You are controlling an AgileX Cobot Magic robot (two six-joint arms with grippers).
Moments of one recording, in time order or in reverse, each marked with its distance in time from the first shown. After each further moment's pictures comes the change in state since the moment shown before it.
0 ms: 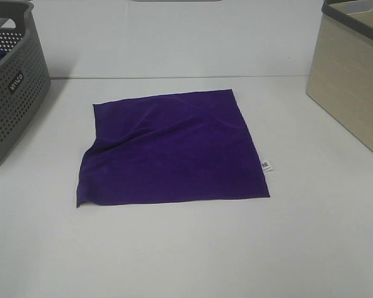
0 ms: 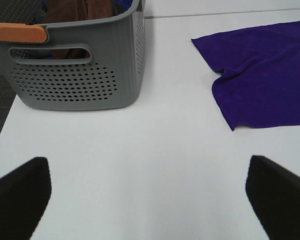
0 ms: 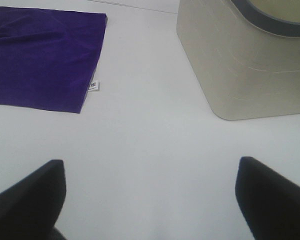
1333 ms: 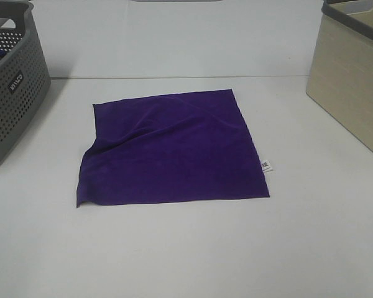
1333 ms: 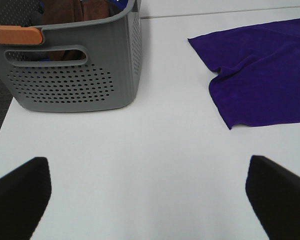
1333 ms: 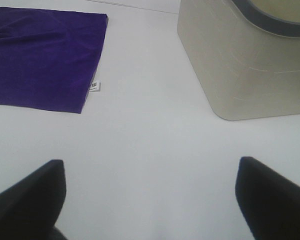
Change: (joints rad) left arm 0.000 0.000 0.000 -0.013 0.000 0.019; right arm 0.000 0.000 0.000 0.003 0.000 0.000
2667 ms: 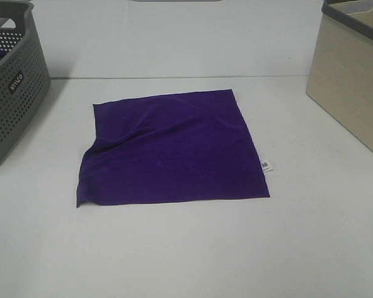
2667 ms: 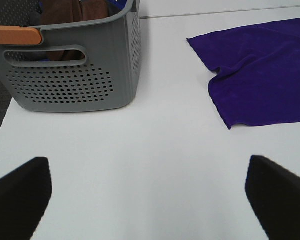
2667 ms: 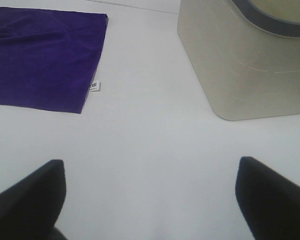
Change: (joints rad) left arm 0.000 0.000 0.000 -0.002 0.000 0.003; right arm 0.000 0.000 0.000 0.000 0.000 0.001
